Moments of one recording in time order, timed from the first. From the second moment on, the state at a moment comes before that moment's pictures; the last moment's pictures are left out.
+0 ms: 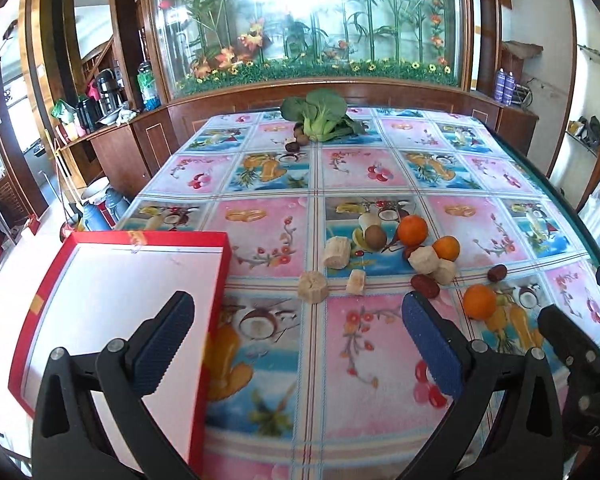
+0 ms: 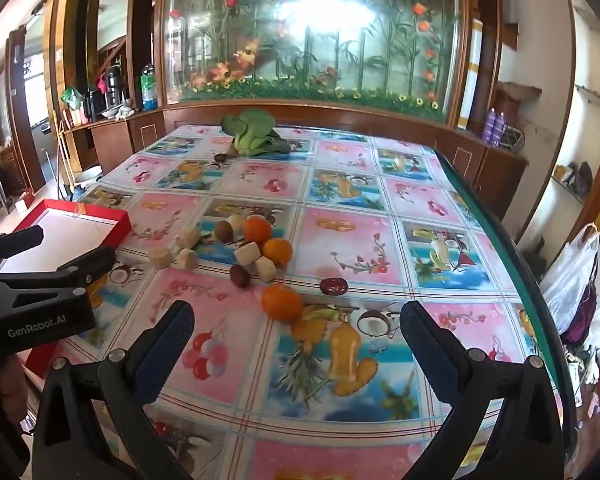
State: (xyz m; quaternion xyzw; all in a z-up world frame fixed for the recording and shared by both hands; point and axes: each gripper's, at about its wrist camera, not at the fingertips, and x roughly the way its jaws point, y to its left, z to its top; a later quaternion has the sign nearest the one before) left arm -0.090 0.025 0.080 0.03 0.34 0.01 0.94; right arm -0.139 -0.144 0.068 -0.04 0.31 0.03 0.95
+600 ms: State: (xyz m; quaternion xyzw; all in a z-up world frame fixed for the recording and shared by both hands) left arm -0.104 0.056 0.060 0.03 0.36 0.02 0.93; right arm -0.104 -0.171 0.027 0.05 0.39 0.06 0.92
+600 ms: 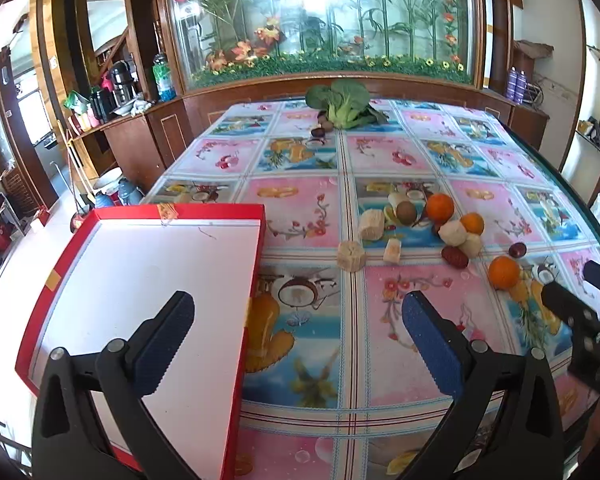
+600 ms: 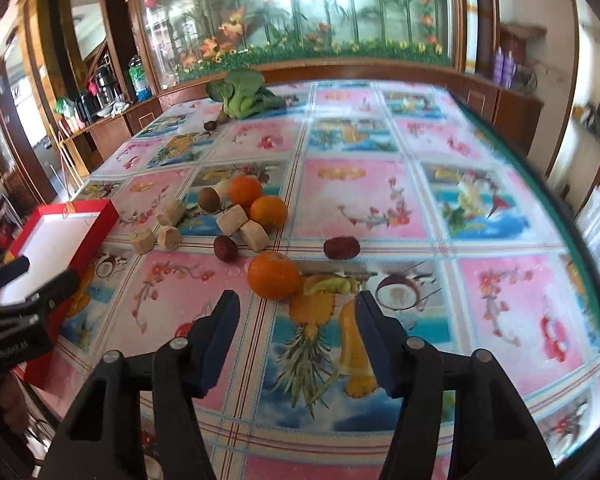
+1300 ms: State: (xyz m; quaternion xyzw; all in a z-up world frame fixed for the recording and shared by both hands) left arm -0.067 0.057 0.055 0.06 0.39 0.01 0.92; right arm -0.070 -0.165 0.018 0.04 0.42 0.09 0.90
